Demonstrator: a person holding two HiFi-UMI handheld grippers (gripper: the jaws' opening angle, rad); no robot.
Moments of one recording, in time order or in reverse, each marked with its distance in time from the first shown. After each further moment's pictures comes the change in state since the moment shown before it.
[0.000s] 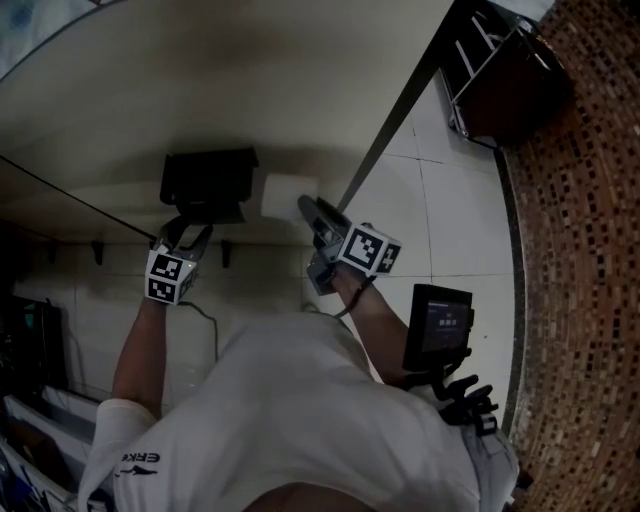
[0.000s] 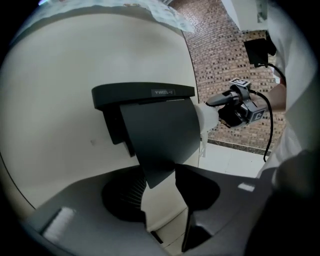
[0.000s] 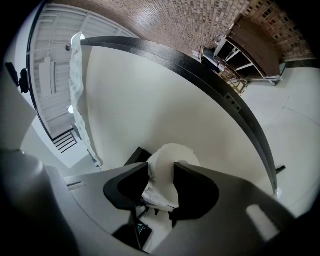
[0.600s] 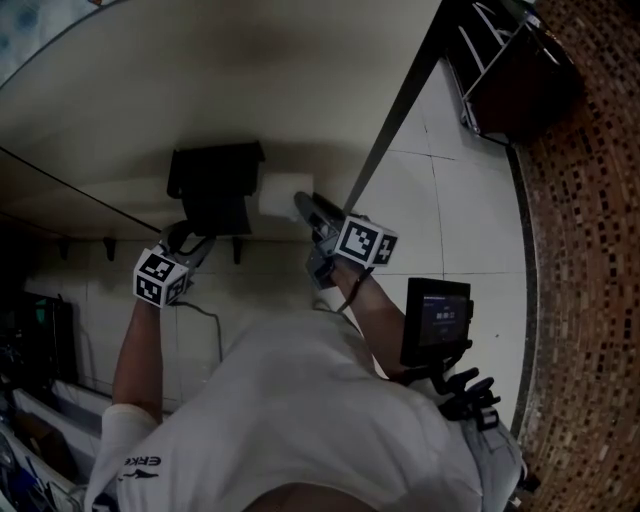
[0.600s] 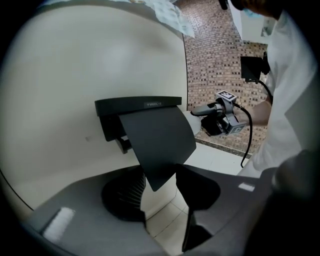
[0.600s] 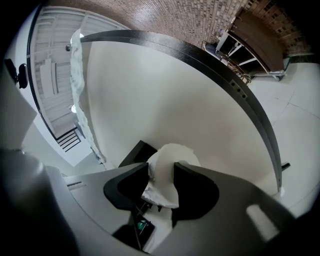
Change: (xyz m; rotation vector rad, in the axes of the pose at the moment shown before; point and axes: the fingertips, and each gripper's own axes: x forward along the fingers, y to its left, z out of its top) left arm -0.034 -0.020 0.009 -0.043 0.069 -0.162; right arm 0.014 0.000 -0.017 0.003 0.041 0.035
